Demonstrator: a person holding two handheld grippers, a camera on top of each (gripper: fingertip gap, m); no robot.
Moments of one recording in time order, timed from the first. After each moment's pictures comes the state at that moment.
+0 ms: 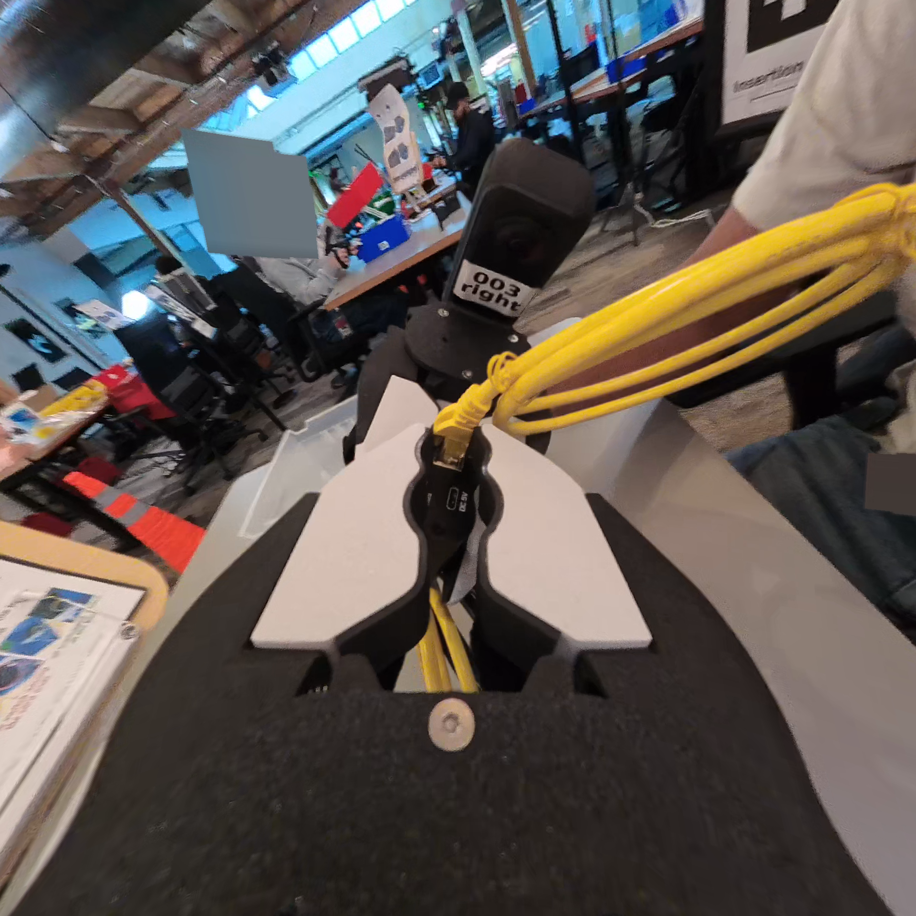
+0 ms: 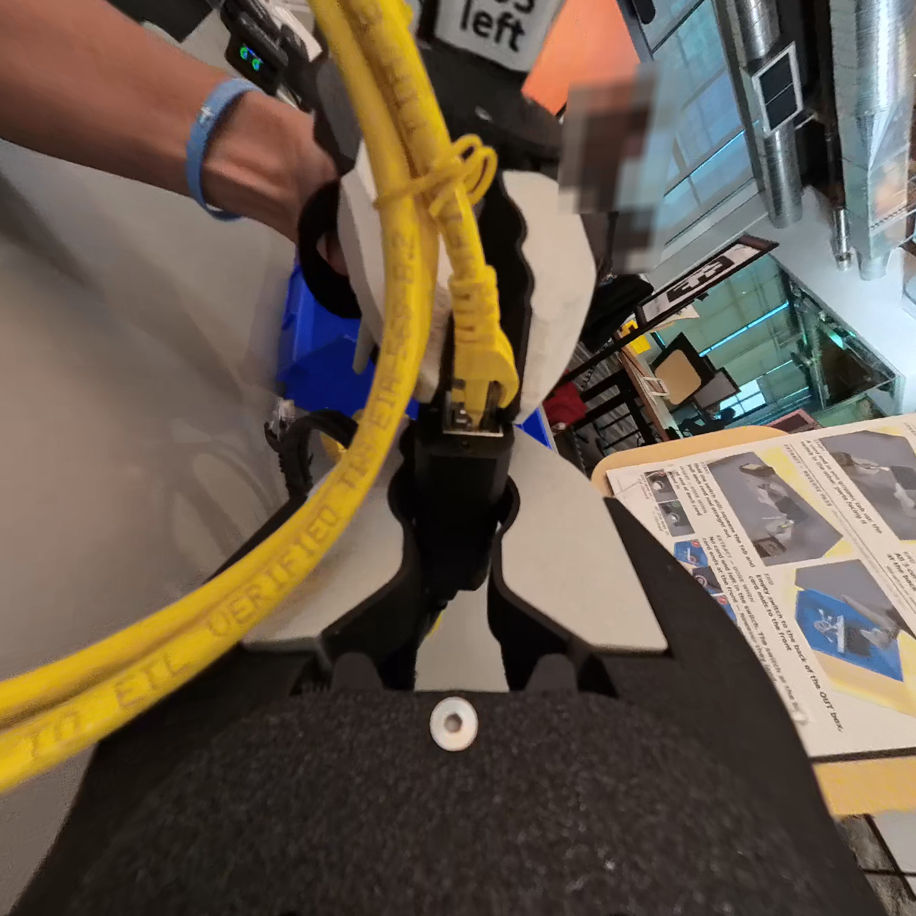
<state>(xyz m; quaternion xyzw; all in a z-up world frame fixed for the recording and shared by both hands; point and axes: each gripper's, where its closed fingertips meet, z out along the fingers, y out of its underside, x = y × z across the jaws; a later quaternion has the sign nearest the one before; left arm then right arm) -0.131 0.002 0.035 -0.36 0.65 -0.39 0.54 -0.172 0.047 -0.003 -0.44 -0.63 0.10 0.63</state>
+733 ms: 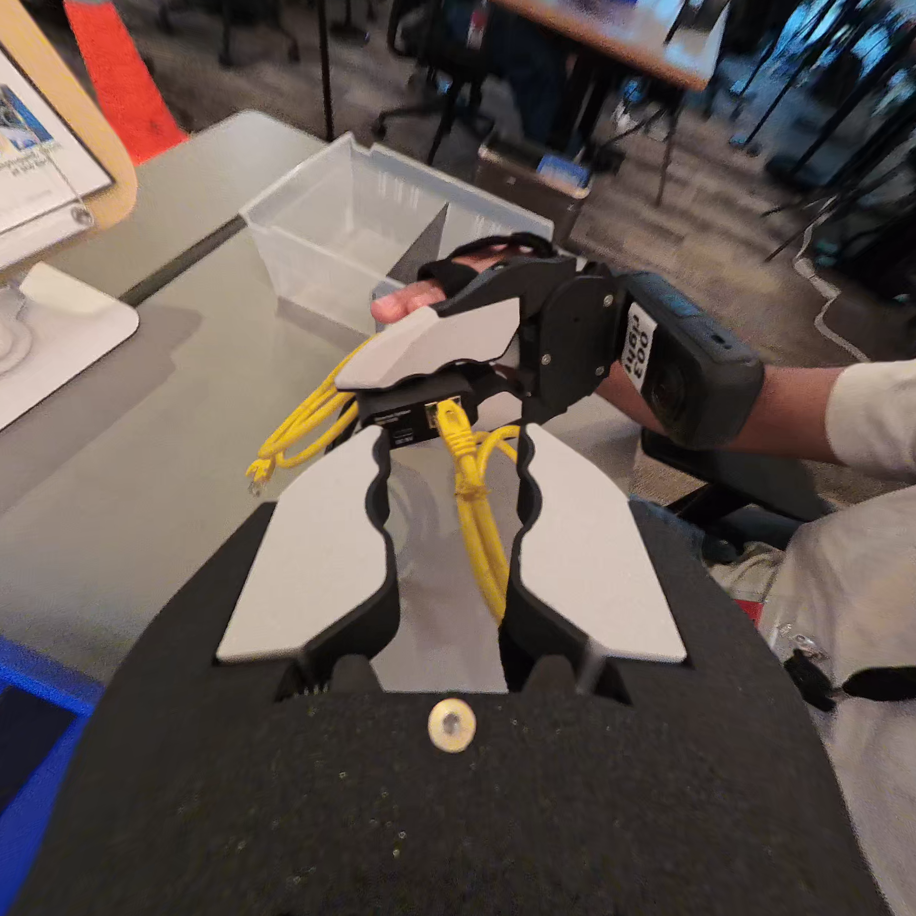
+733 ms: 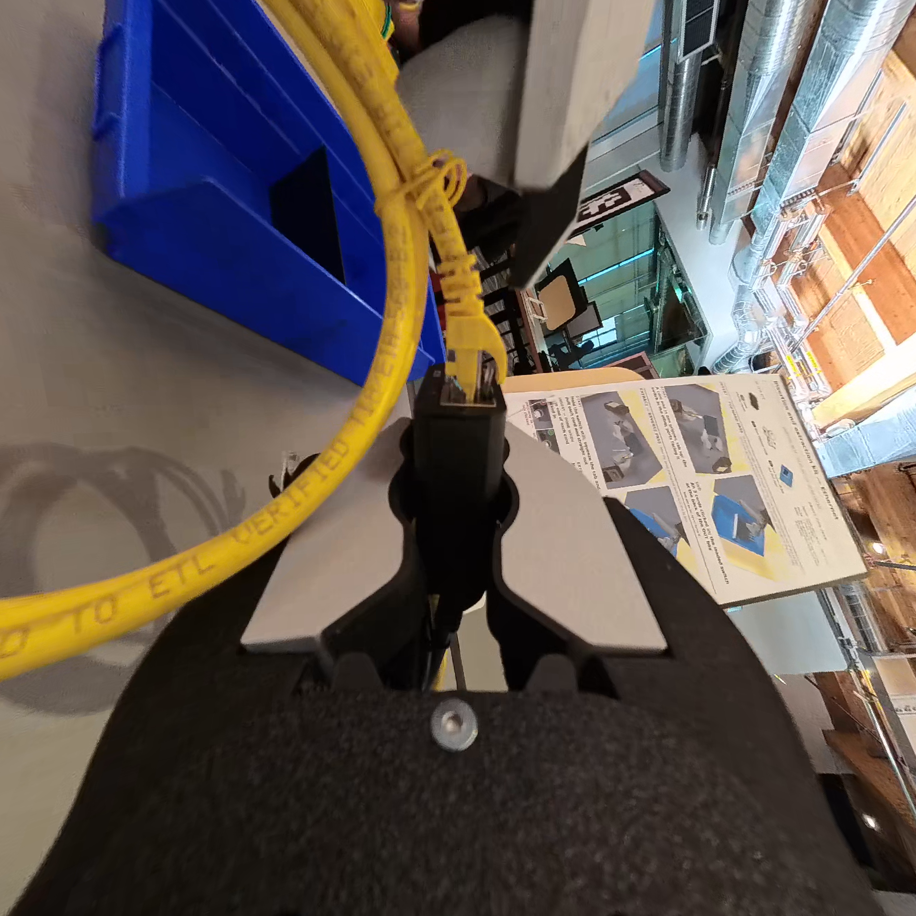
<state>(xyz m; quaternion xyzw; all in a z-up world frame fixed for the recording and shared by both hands) -0.159 0.026 0.042 -0.73 0.46 -0.36 0.36 -0.152 0.083 0.001 -0.44 -0.62 -0.11 0.64</state>
